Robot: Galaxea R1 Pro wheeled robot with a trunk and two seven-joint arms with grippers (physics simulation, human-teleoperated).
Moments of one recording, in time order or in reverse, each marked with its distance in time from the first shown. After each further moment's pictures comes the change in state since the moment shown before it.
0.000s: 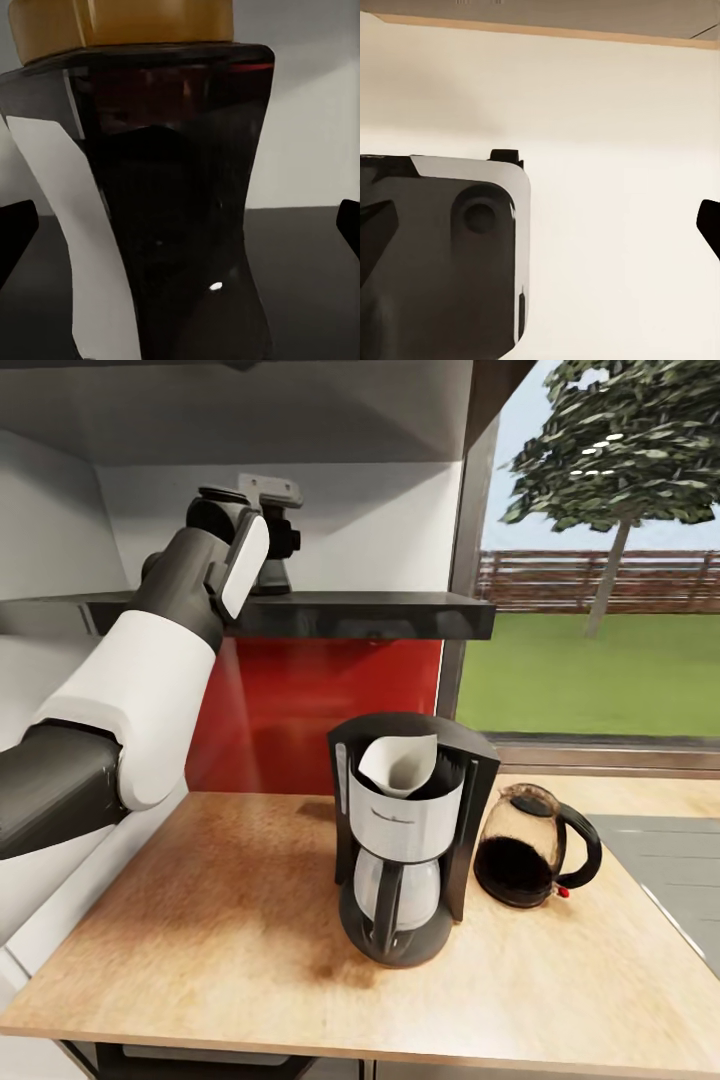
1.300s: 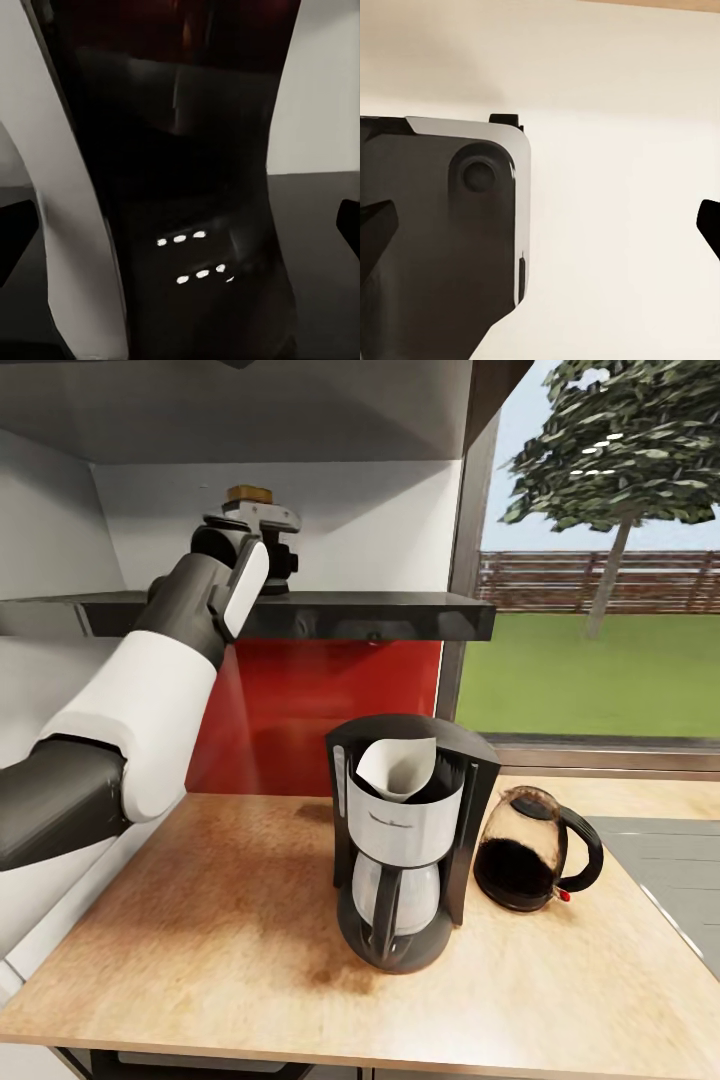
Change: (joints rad) left arm 0.048 0.012 0.002 0.001 -0.003 0.000 0.000; right arm 0.057 0.000 0.000 0.000 0.000 0.000 0.000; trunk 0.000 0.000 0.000
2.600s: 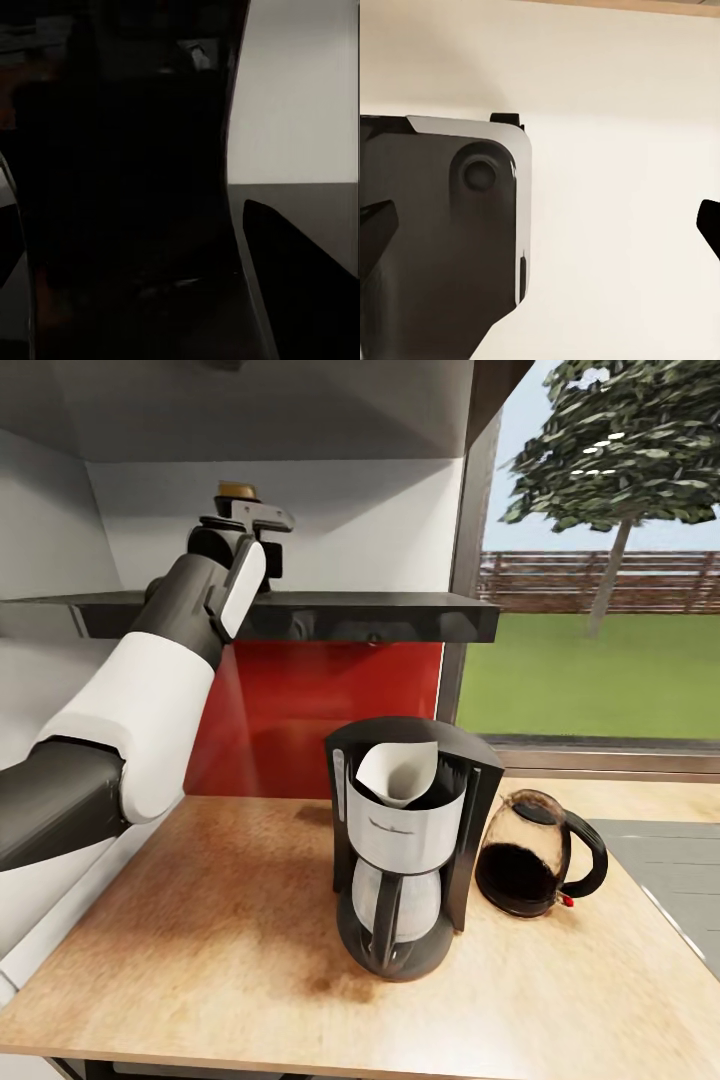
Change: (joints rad) left arm 0.005 0.006 0.005 -0.011 0.002 0.000 0.043; right arm 0.001 0.001 0.000 0.000 0.000 0.000 0.000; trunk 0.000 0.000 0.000
